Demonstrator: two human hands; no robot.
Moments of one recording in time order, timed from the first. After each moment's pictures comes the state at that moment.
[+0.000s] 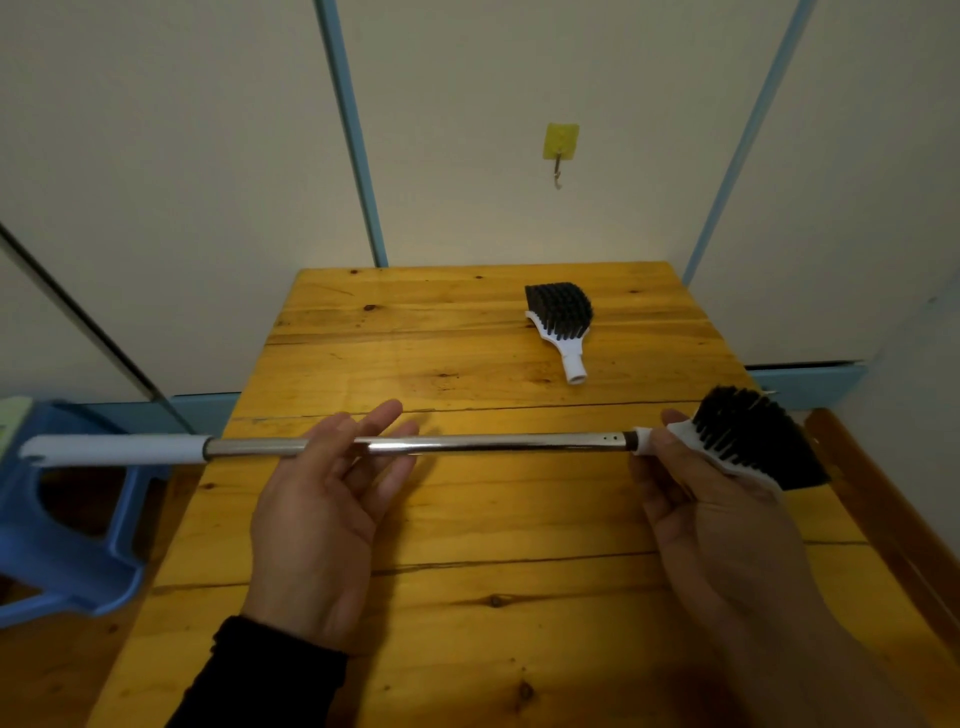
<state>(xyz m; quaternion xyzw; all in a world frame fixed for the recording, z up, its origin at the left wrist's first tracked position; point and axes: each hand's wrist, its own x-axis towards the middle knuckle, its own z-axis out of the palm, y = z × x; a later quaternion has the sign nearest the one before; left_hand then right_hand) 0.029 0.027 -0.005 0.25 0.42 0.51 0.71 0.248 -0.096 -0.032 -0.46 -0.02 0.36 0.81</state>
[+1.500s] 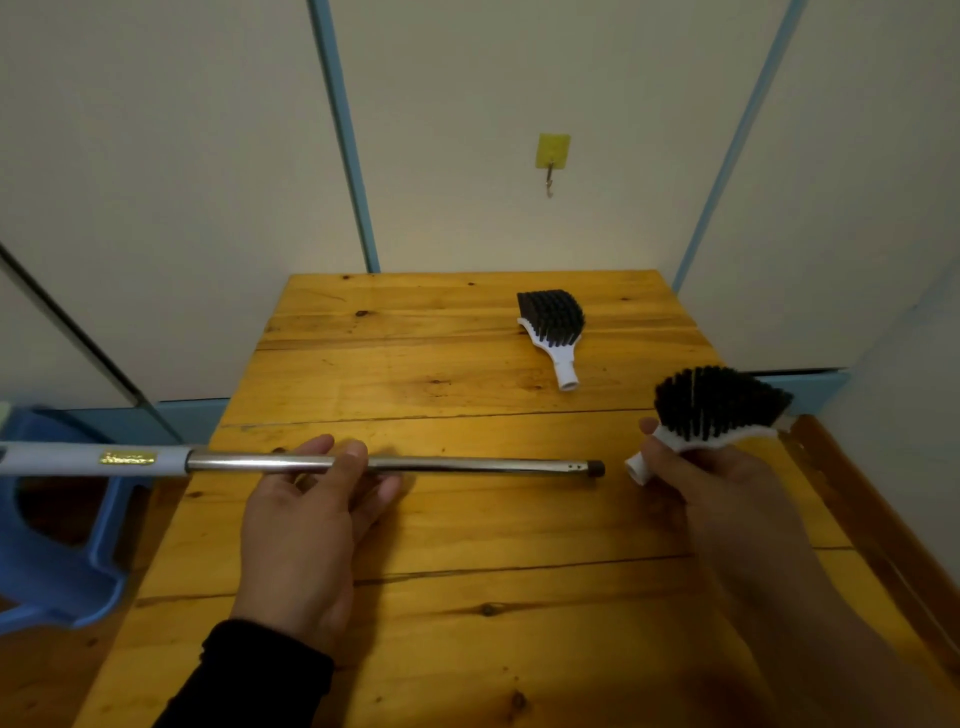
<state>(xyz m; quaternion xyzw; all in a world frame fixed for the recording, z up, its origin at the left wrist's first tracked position) 0.027 0.036 -0.026 0.27 0.49 0.51 0.65 0.262 -0.107 -0.020 -0.73 -0.19 0.28 0.59</state>
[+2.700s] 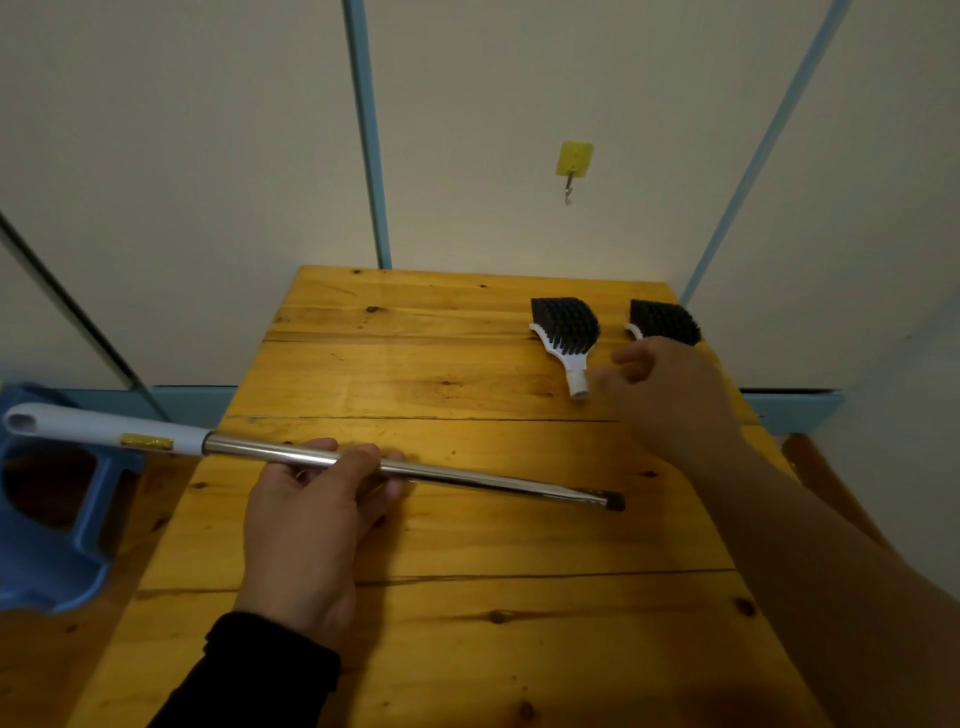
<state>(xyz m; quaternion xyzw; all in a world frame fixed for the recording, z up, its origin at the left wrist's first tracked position) 0.026 0.038 -0.016 0.26 0.50 0.51 0.66 0.303 -0.008 -0.002 -0.86 -0.41 0.06 0.31</state>
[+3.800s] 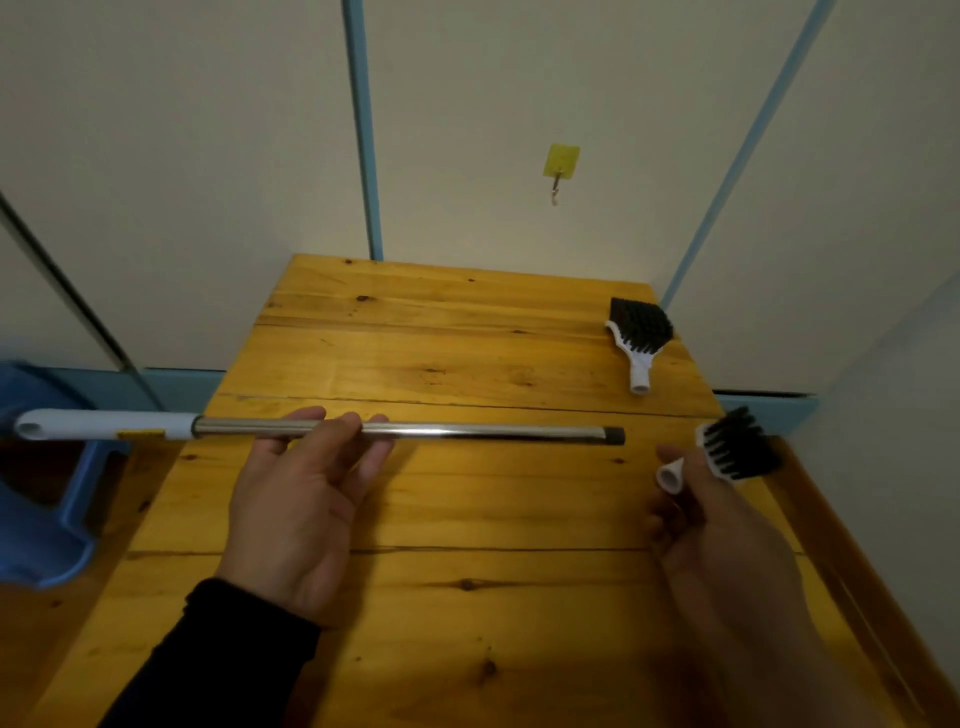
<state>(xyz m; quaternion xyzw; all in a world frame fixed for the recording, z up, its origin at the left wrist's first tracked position) 0.026 0.028 -0.011 0.21 0.41 0.54 0.71 0.254 -0.127 -0.011 -0.59 -0.03 0.36 0.72</state>
